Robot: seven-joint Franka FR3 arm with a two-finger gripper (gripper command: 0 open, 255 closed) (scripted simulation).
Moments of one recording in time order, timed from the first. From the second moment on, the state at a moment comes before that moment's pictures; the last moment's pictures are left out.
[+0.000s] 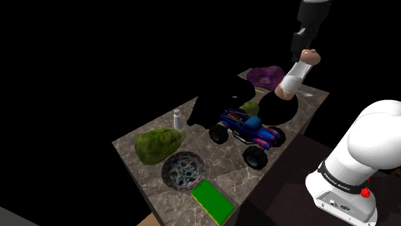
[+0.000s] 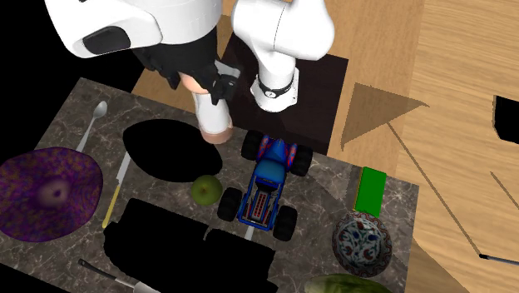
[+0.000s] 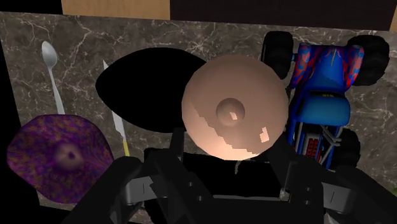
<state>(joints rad) -0.07 -0.84 -0.03 -2.33 -0.19 1.49 -0.07</state>
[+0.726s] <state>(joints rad) -0.09 -0.75 -0.09 -2.17 -0.23 1.44 -0.15</state>
